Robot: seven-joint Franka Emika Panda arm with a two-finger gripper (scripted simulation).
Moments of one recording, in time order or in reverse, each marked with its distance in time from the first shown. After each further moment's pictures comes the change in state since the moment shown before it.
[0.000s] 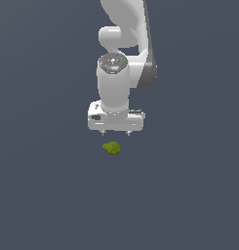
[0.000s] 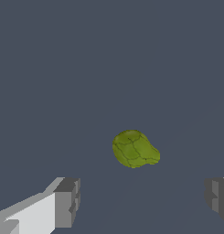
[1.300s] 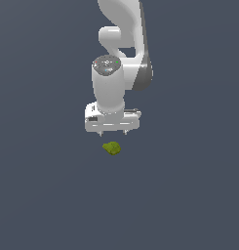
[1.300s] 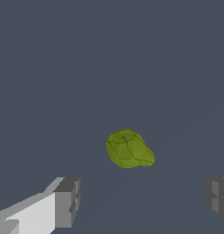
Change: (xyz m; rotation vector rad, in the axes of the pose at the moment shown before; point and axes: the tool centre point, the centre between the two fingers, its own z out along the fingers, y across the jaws) arm -0.003 0.012 0.007 0.010 0.005 -0.086
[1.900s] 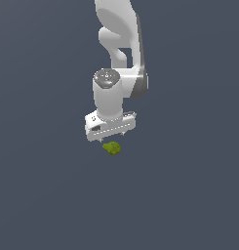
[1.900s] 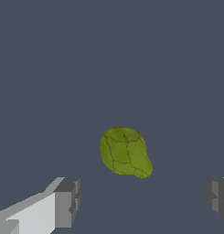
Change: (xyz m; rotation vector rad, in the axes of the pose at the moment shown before) arm -0.006 0.007 0.036 -0.012 -0.010 -0.279
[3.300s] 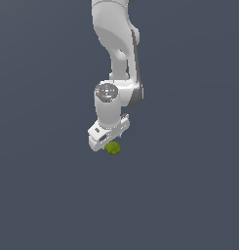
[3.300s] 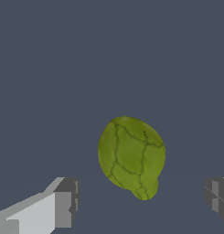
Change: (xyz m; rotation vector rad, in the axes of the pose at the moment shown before) arm -0.011 0.002 0.052 -0.001 -0.006 -0.381
